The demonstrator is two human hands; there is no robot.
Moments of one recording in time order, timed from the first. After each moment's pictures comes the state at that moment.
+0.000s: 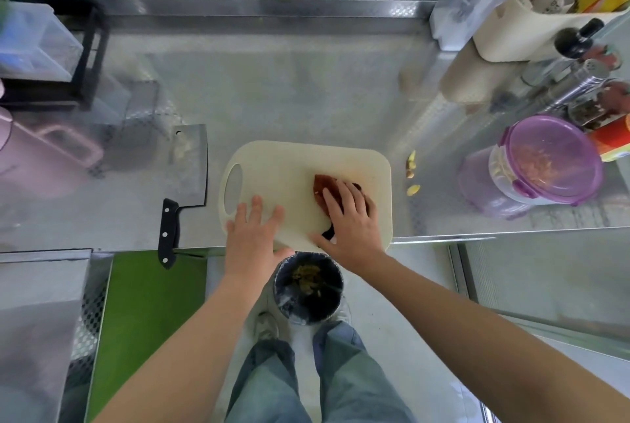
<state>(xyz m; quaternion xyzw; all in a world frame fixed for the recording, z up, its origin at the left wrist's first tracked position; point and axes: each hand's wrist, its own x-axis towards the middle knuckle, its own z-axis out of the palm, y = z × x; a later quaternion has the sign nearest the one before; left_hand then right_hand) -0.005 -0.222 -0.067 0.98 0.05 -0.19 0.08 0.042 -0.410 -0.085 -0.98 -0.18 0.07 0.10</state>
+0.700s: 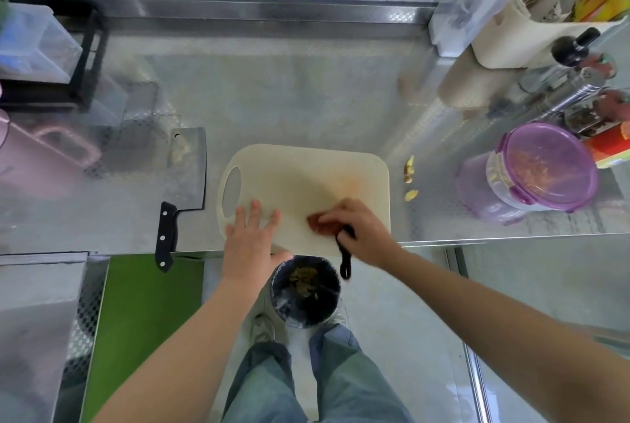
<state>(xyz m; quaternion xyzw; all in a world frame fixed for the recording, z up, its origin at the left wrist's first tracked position) -0.005 -0.221 -0.067 0.97 0.04 -0.20 0.08 0.063 -0.439 -0.073 -0.89 -0.24 0.16 0.36</state>
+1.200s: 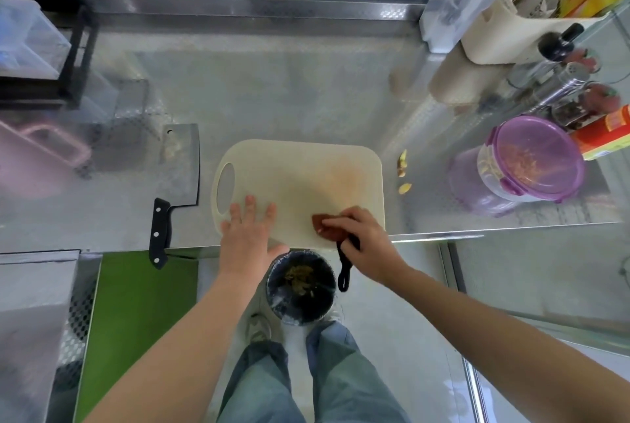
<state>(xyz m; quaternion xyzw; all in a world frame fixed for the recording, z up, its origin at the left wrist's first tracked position) -0.004 -0.223 -0.070 0.98 0.04 -0.21 0.06 0.029 -0.454 -0.070 -0.89 -0.21 0.15 0.37</state>
